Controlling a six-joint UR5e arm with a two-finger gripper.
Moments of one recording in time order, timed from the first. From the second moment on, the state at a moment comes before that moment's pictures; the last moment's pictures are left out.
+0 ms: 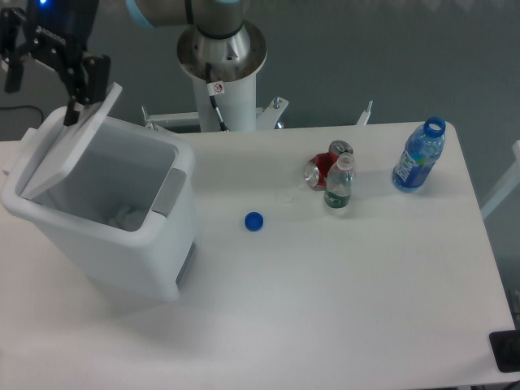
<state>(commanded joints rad) 2.15 -1.44 -1.66 -1.10 1.12 0.43</state>
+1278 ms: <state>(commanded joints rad) 2.23 -1.50 -1.67 -1.10 1.12 0.48</state>
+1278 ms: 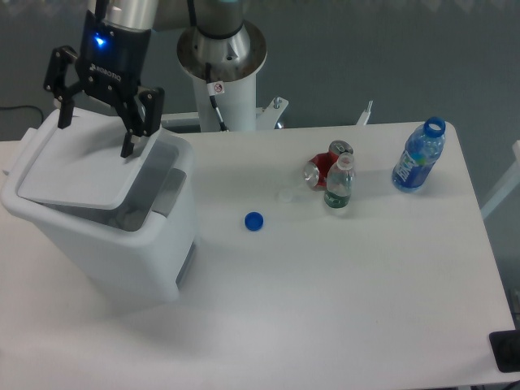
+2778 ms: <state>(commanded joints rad) 2.26 -1.54 -1.69 -1.10 1.12 0.53</state>
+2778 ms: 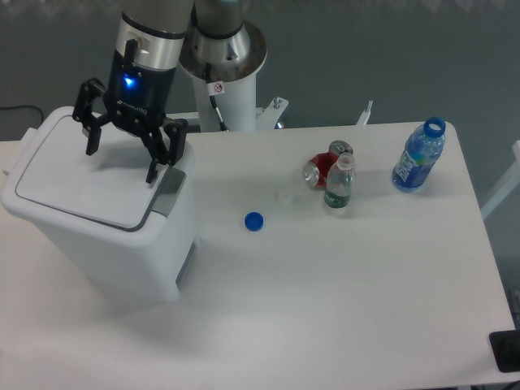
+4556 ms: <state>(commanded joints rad) 2.25 -1.56 -1.69 -1.10 1.12 0.54</state>
